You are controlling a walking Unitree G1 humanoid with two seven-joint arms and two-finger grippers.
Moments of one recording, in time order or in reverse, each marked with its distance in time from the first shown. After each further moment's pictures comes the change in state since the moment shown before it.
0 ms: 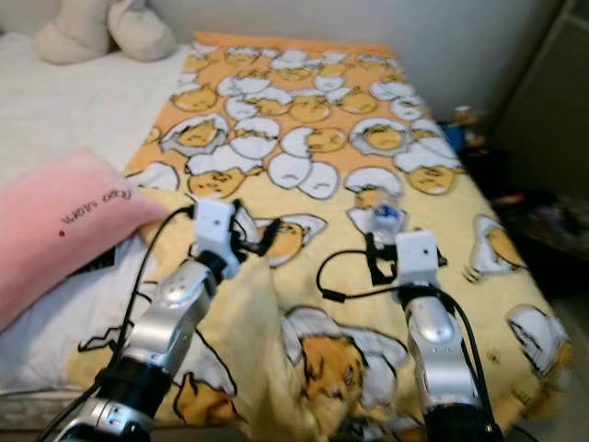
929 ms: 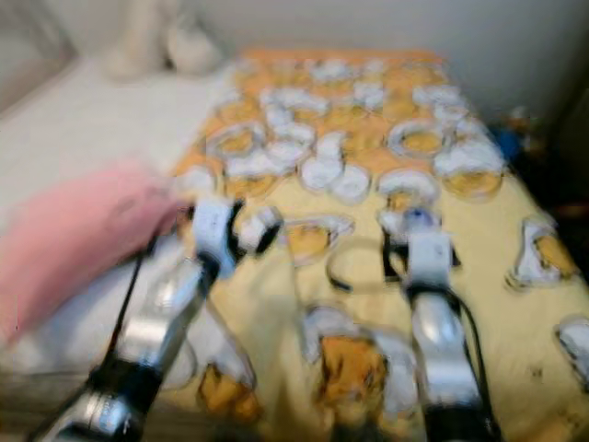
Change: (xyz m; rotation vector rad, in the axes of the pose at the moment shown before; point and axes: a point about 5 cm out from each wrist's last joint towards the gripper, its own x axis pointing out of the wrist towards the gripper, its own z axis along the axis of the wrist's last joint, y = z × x) left arm -0.005 0.006 -0.007 0.014 0.022 -0.050; right arm 0.004 -0.011 0.004 0.012 -0.017 -0.145
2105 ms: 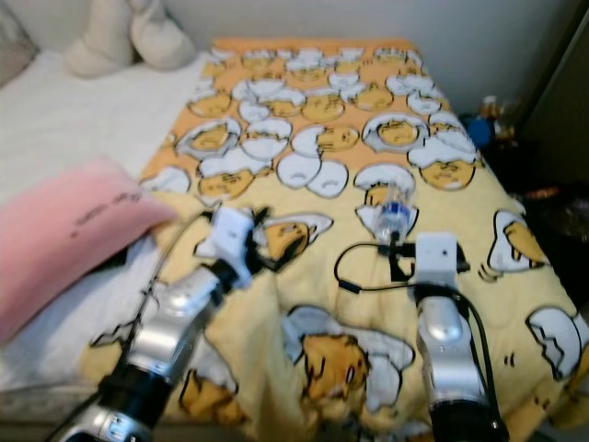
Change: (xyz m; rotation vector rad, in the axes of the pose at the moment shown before) left arm 0.001 -0.031 0.008 0.017 -0.055 -0.189; right arm 0.000 -0.005 -0.009 -0.036 0.033 -0.011
